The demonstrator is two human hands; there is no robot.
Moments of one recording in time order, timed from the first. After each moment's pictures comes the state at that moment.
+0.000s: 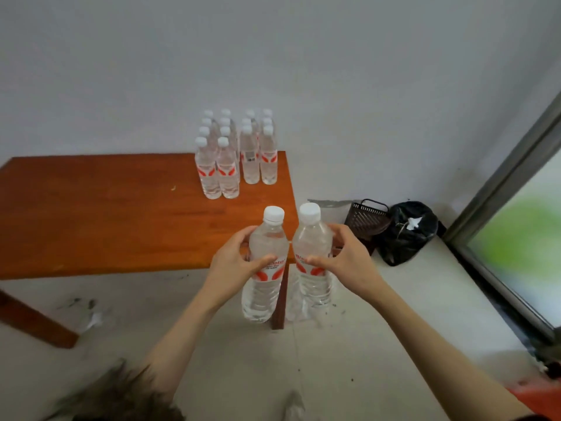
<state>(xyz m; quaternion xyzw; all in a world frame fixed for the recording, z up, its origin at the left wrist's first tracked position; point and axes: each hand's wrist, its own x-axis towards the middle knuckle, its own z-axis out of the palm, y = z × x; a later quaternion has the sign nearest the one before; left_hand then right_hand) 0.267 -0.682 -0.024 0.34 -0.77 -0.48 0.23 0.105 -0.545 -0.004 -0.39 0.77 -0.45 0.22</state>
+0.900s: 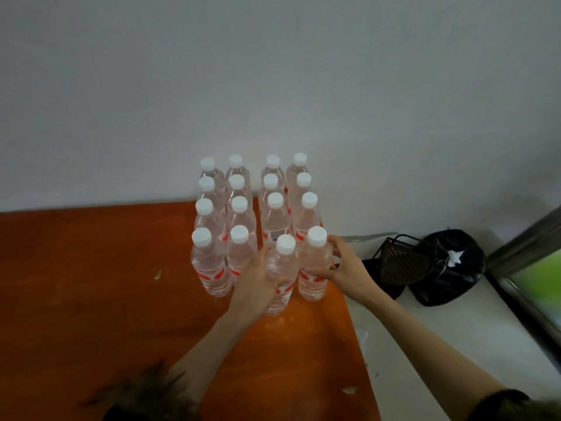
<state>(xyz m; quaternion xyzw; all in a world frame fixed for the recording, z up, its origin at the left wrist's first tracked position) 0.070 -1.021 -0.071 0.36 -0.80 -0.46 0.16 -0.076 -0.918 -0.060 -0.36 0.80 -0.40 0.27</state>
